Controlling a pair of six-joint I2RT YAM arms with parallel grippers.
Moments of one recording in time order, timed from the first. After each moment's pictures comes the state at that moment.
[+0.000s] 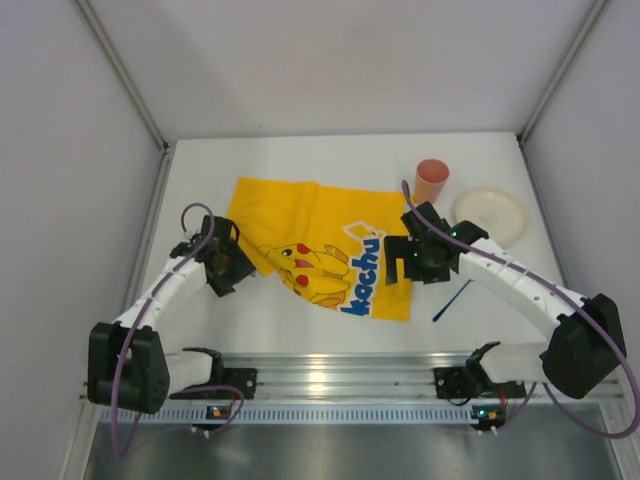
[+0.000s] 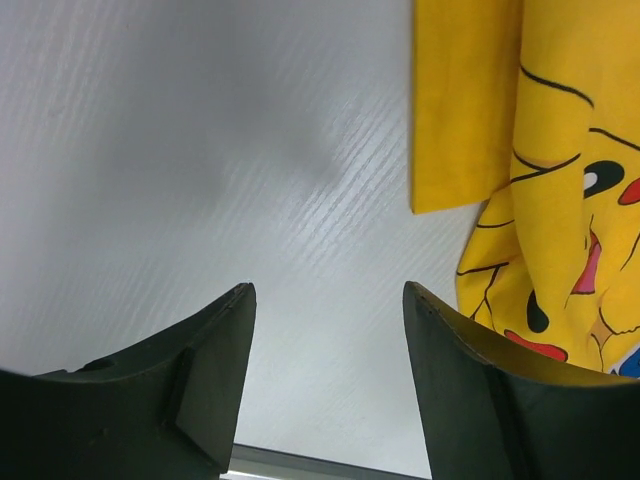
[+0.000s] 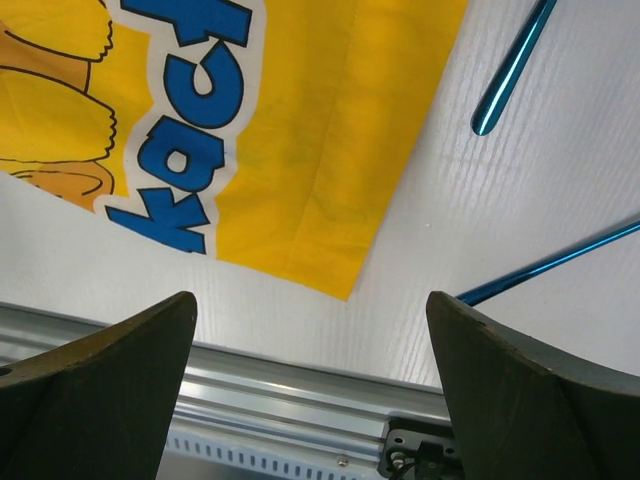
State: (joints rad) left arm -0.16 1.22 0.77 -0.70 -0.08 -0.81; right arm 0.59 1.29 0.99 -0.86 0.04 0.52
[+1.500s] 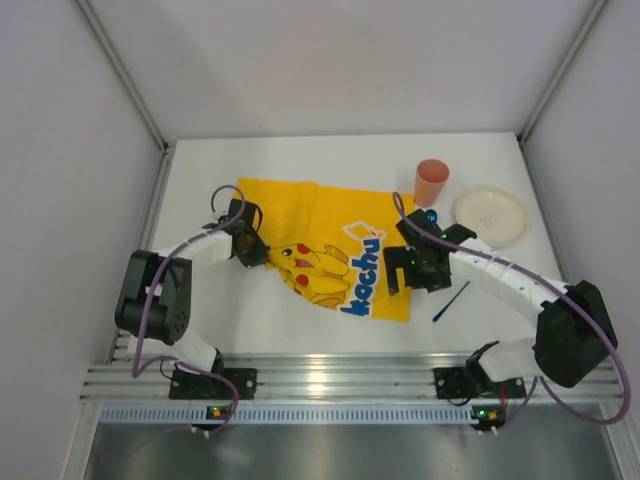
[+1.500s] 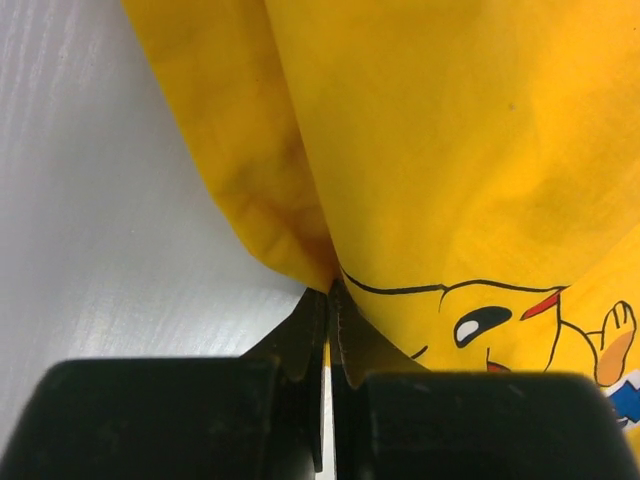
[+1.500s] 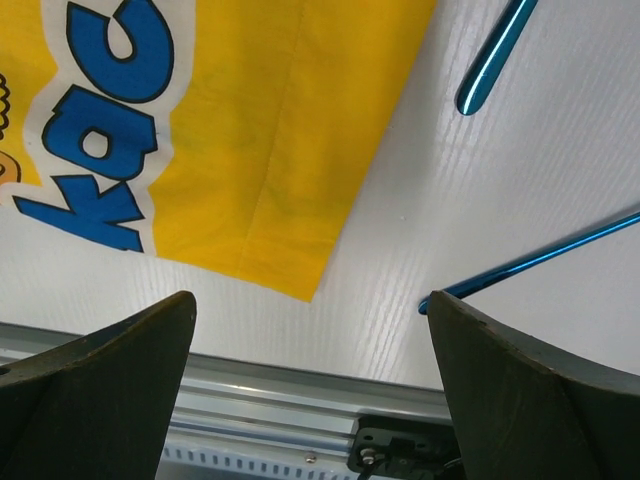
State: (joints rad) left arm -0.23 1.61 0.86 -0.34 -0.03 -0.83; right arm 0.59 1.34 0.93 -0.86 0.05 0.48
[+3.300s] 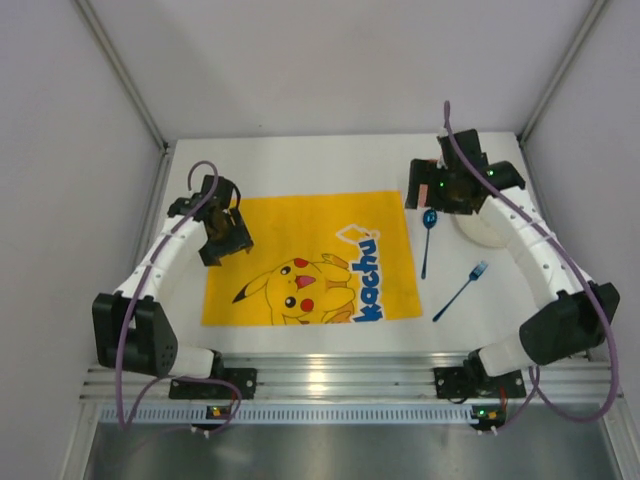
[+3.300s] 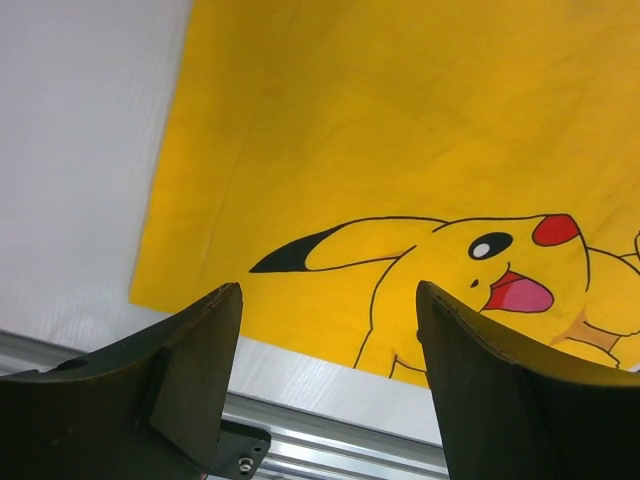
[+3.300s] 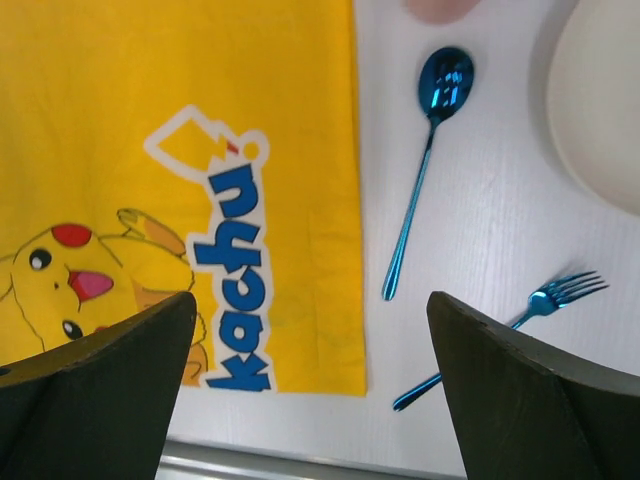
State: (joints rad) left arm -0.17 1.37 1.15 -0.98 -0.17 -0.60; right arm 0.36 1.40 1.41 -0.92 0.05 0.37
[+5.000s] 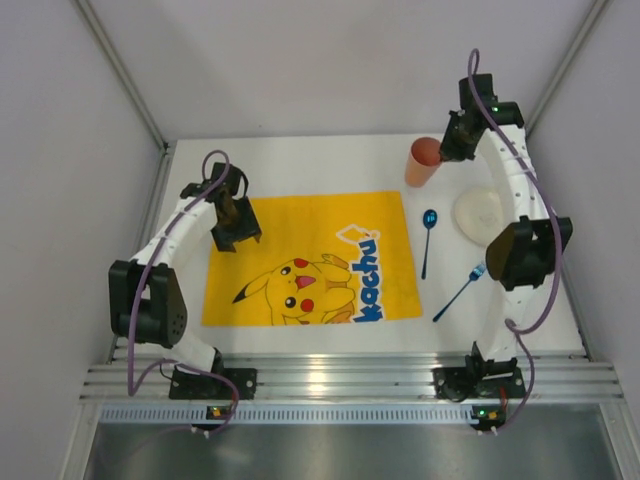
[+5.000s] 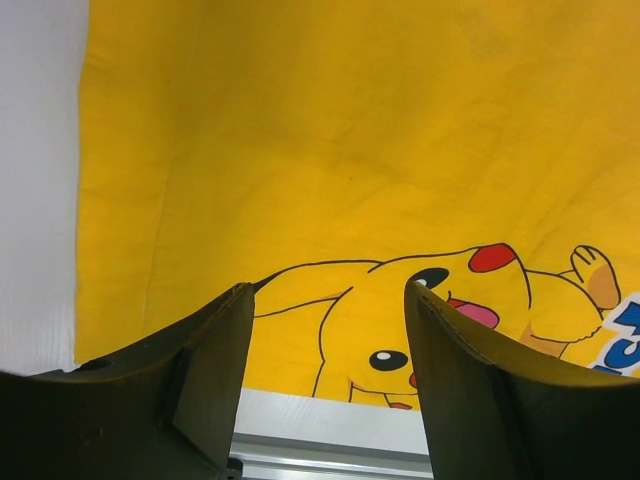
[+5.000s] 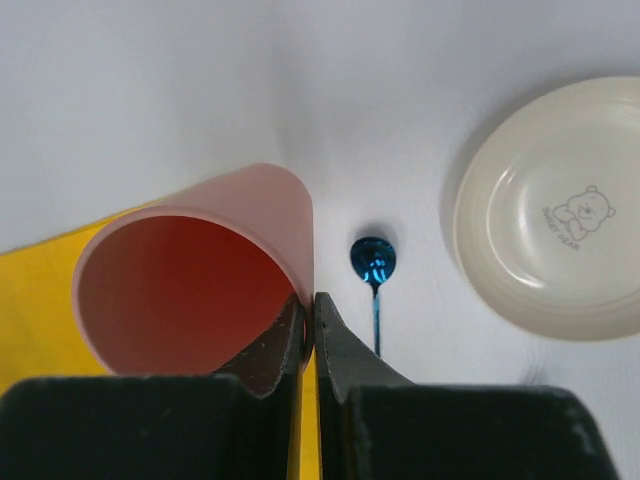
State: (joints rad) left arm -0.17 1.58 1.26 -0.89 -0.06 -0.57; right arm 0.11 2.03 2.17 -1.09 0.10 0.41
